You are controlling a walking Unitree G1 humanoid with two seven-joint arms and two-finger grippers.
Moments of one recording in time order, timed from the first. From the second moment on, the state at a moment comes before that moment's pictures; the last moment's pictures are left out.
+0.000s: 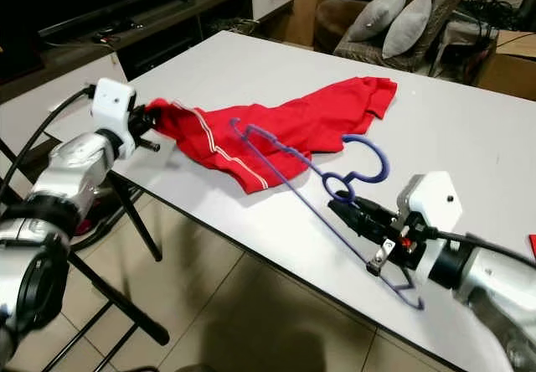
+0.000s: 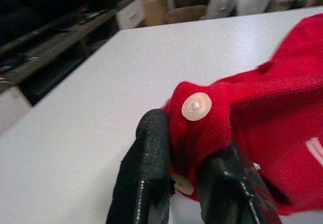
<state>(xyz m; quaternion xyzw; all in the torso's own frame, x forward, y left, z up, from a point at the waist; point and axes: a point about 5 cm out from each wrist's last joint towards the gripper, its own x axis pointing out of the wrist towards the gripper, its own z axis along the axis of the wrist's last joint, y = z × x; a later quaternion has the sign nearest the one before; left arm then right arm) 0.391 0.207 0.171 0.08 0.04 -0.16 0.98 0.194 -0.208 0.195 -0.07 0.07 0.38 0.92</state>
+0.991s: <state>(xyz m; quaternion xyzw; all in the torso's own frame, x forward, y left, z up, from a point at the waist) 0.306 0.123 0.170 0.01 0.00 -0.25 0.97 0.222 -0.186 0.177 -0.03 0.05 0.00 1.00</state>
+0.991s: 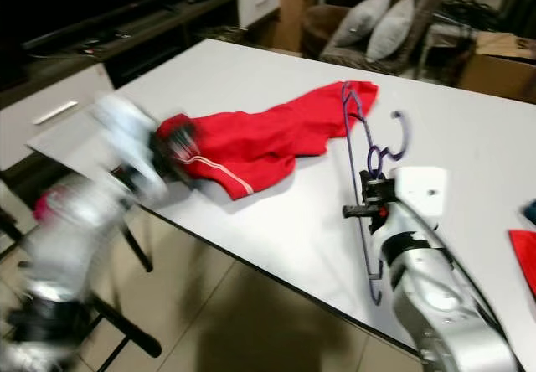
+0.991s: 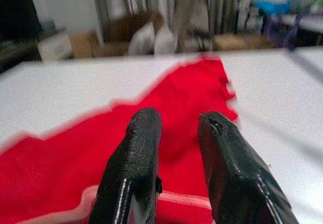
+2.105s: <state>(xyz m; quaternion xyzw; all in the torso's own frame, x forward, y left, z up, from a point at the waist) 0.302 0.122 0.163 -0.01 -0.02 -0.18 0.98 0.218 -0.164 0.182 -0.02 0.01 0.01 1.00</state>
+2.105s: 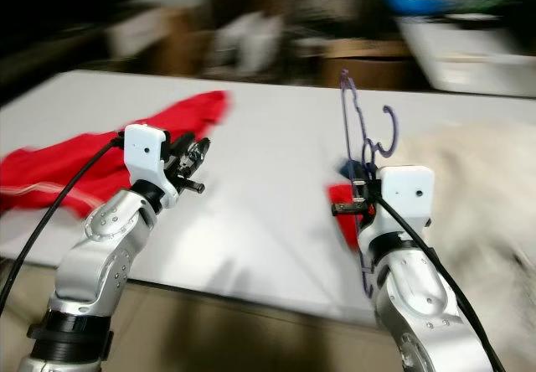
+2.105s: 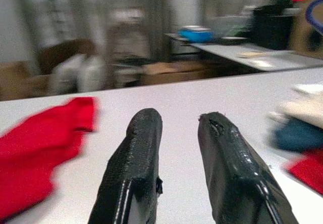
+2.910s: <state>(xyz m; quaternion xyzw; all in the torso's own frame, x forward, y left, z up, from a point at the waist) 0.296 0.107 0.157 0.01 -0.02 -0.19 0.98 0.212 -0.165 0.206 -0.05 -0.05 0.05 1.00</state>
